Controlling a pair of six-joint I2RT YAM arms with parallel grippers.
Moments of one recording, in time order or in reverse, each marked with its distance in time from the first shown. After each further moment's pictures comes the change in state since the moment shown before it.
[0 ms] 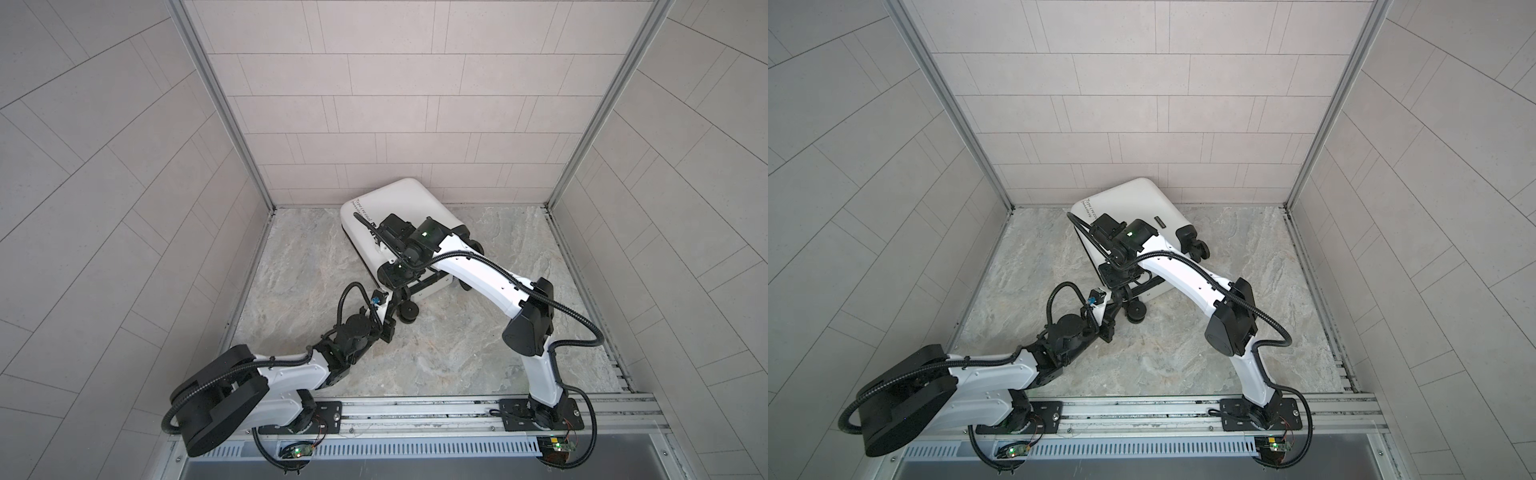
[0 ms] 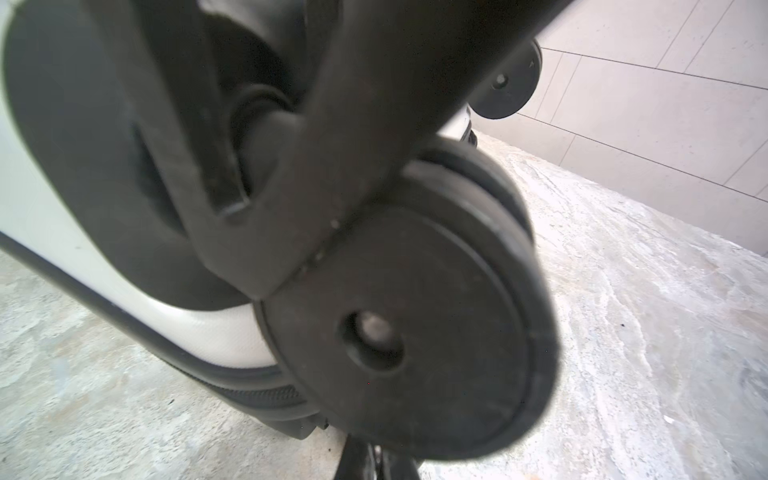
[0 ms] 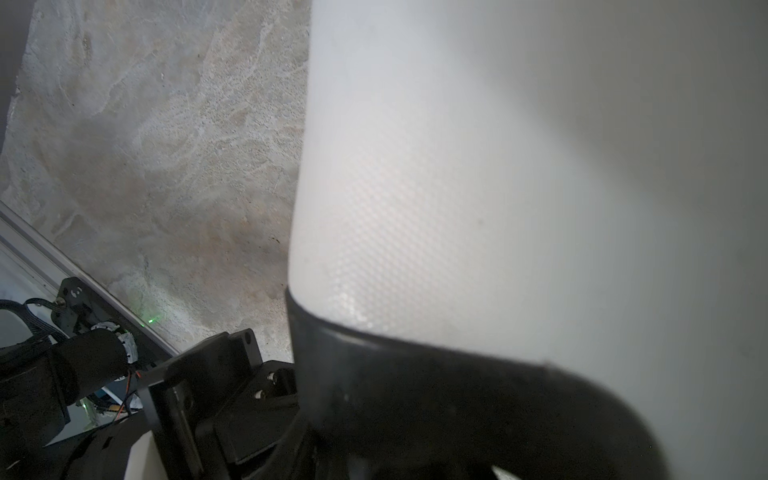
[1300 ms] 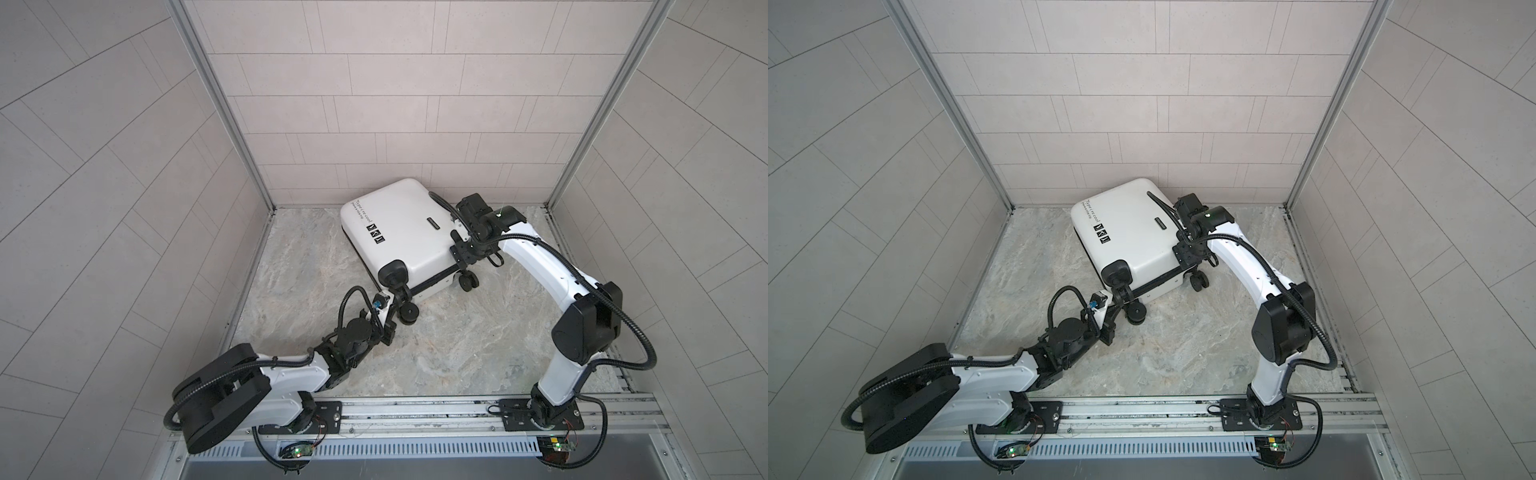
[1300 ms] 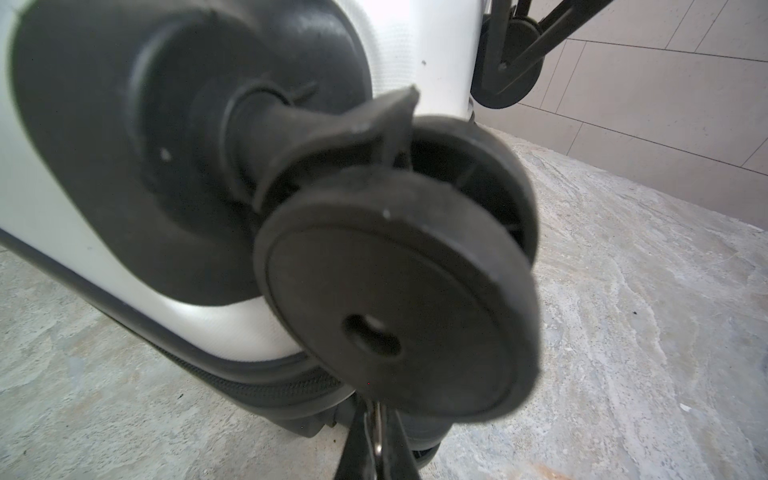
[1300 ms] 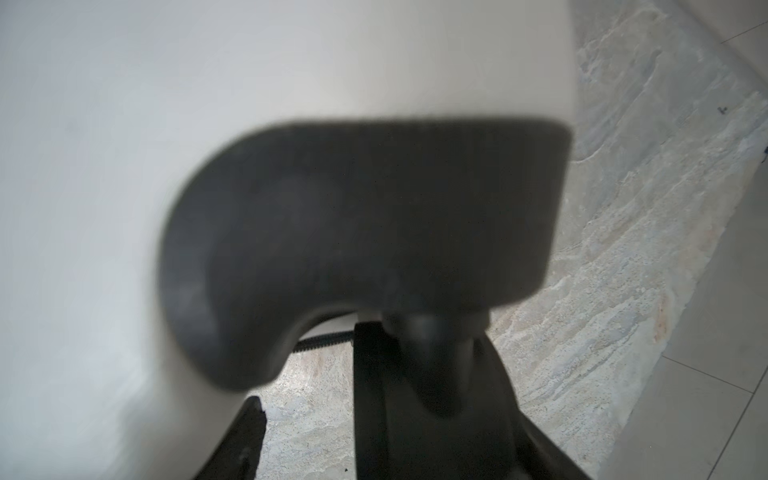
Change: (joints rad) left arm -0.026 0.012 -0.018 0.031 -0.036 0.028; right arm -0.451 -0.277 -0.407 0.118 0.250 -0.349
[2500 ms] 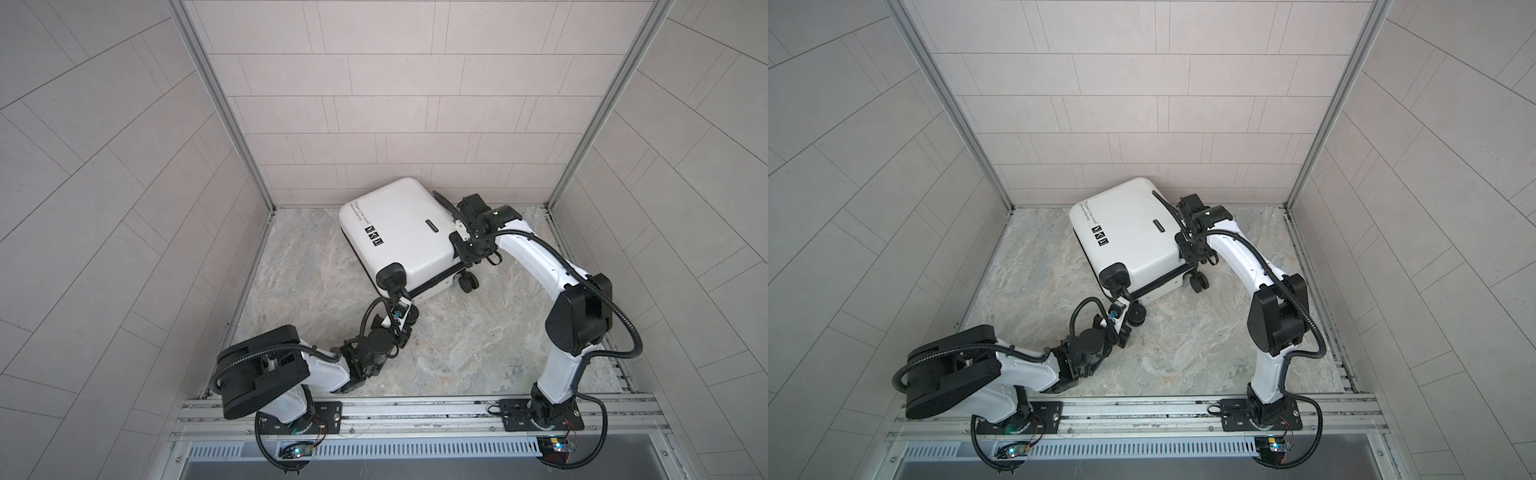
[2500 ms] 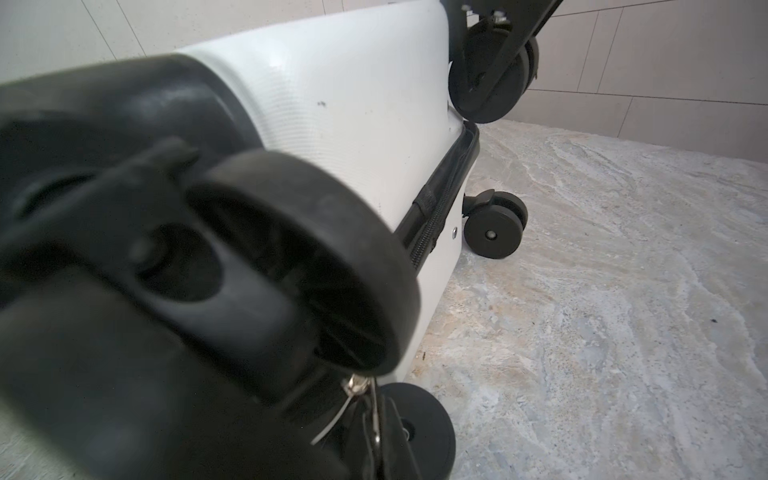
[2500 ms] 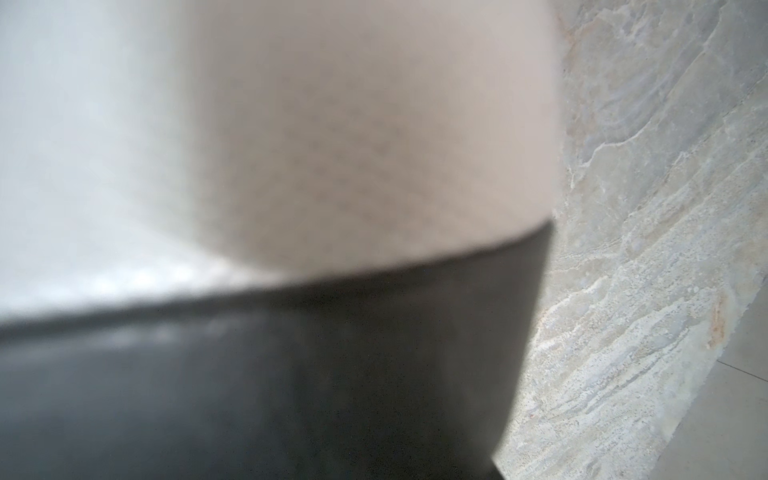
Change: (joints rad) left arm -0.207 0.263 0.088 0.207 -0.316 0.127; right arm -0.017 0.035 -0.020 0.024 -0.054 0.037
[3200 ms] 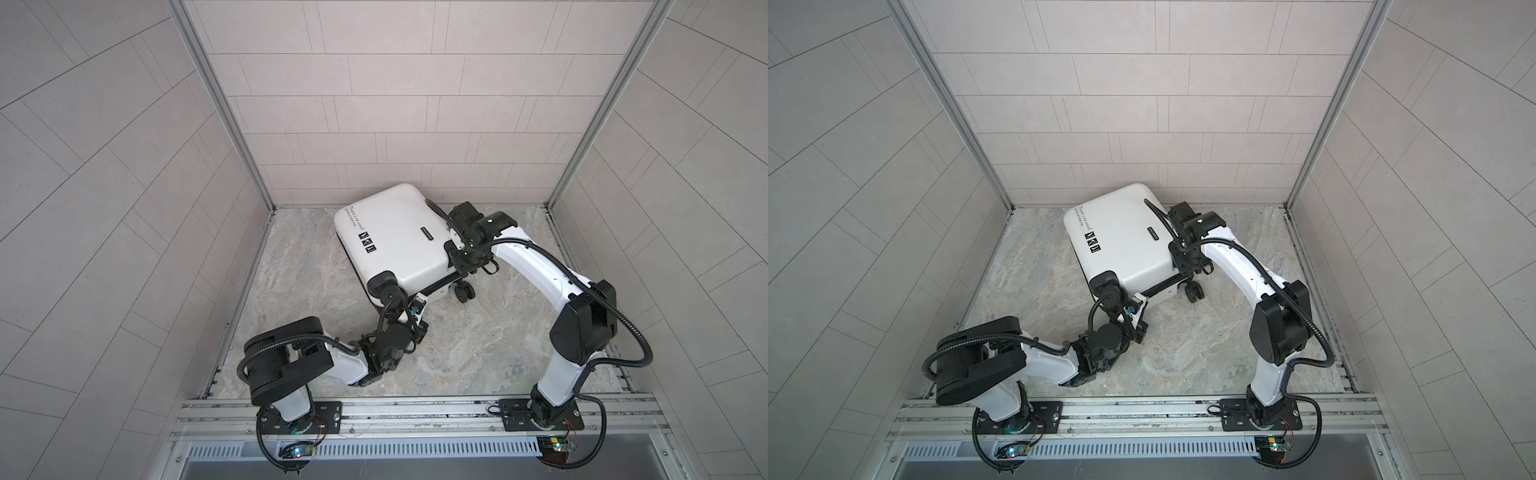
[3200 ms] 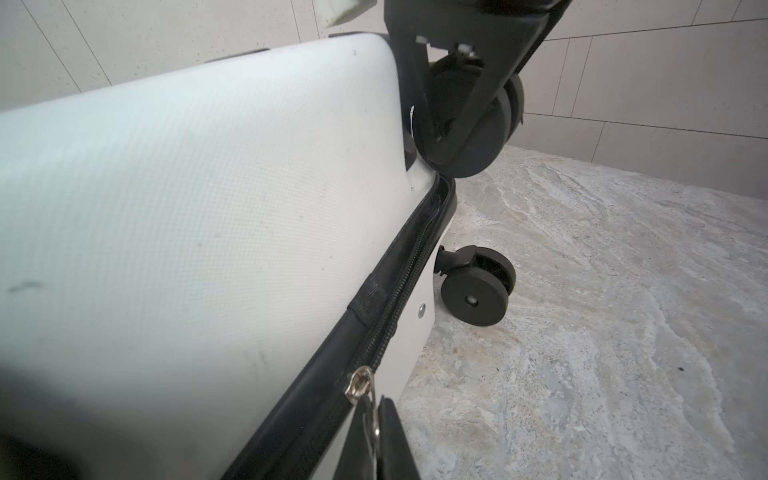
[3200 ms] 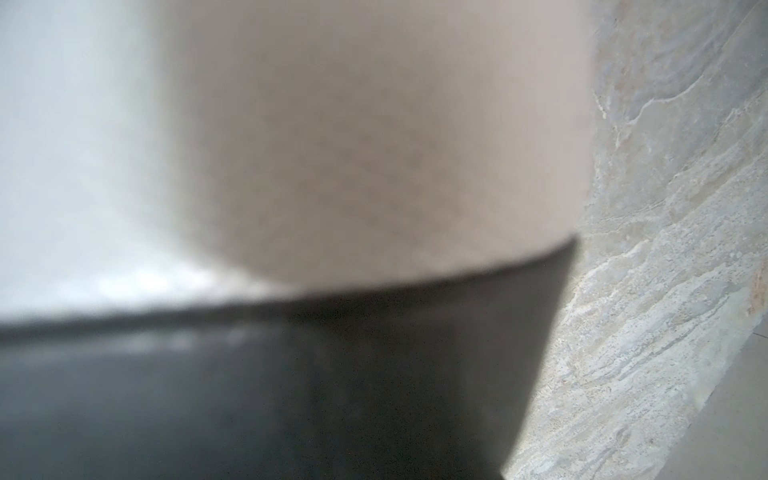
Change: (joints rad) left arm -0.027 0.146 0.155 0.029 -0.005 0.000; right arm 0.089 -0.061 -0.056 -0.044 0.004 0.099
